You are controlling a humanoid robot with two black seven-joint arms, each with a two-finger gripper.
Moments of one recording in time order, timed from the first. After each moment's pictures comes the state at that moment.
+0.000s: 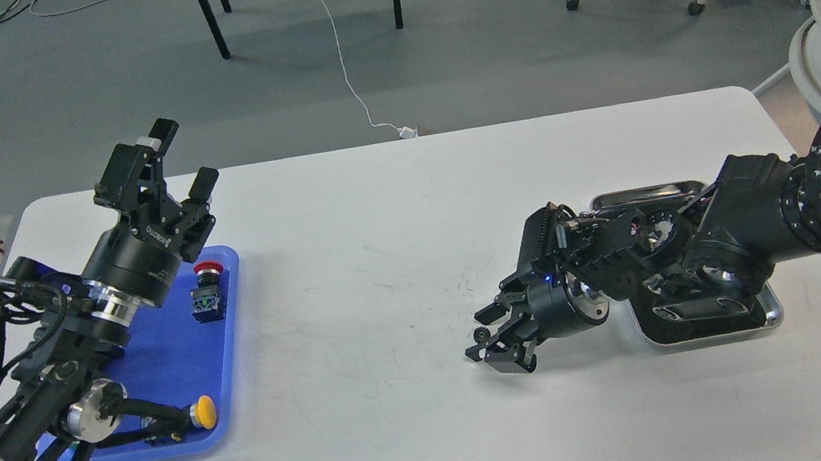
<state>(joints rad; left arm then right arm) -0.29 0.38 -1.08 -1.23 0.83 -0.19 -0.49 1.40 -0.04 -1.08 1.01 -1.08 -0.31 0.49</state>
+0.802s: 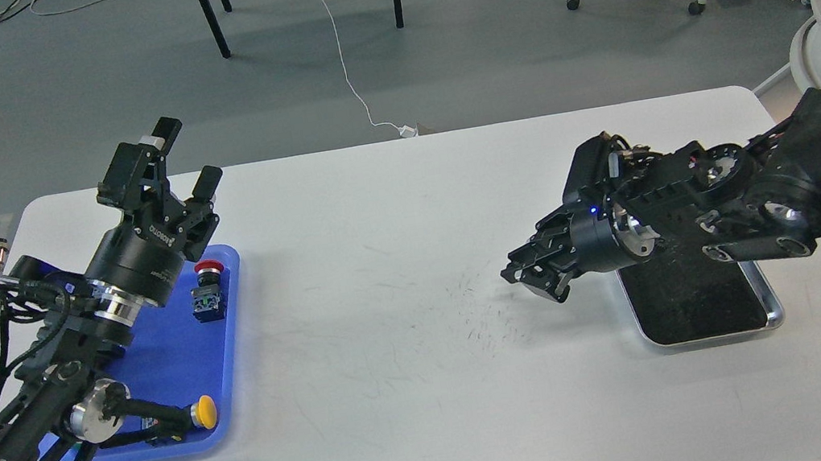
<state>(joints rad) -0.29 0.37 -1.07 -1.25 0.84 -0.19 -0.49 1.61 -0.37 -1.09 1.16 -1.08 -0.31 0.49</state>
